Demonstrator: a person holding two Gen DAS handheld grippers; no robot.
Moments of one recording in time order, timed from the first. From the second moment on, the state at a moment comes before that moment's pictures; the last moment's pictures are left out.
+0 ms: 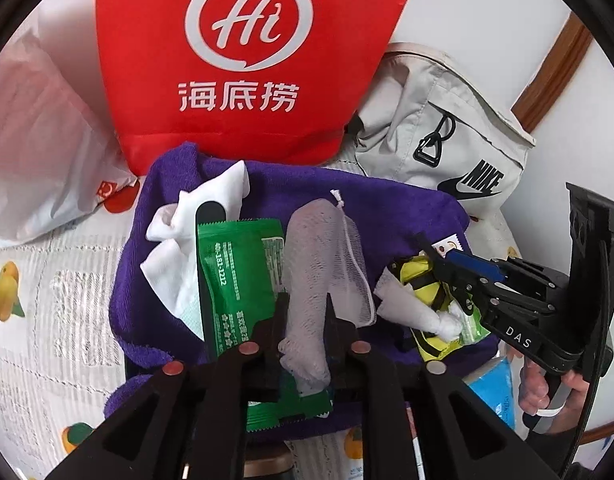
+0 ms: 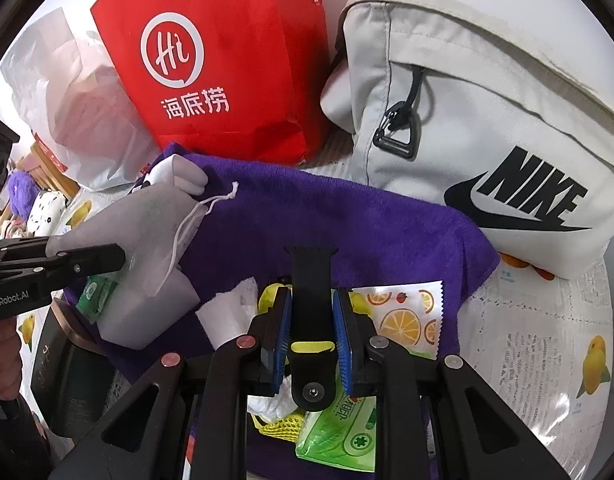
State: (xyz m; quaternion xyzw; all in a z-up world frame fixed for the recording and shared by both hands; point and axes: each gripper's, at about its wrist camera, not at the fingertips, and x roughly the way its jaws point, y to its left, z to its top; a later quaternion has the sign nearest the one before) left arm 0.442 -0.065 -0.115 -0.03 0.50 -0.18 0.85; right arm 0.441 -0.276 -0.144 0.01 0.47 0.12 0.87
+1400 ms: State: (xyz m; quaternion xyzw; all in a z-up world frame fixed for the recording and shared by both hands) left arm 0.243 -0.034 -0.009 0.03 0.39 -0.09 0.91; right arm 0.247 -0.278 -0.043 0.05 0.41 0.01 0.91
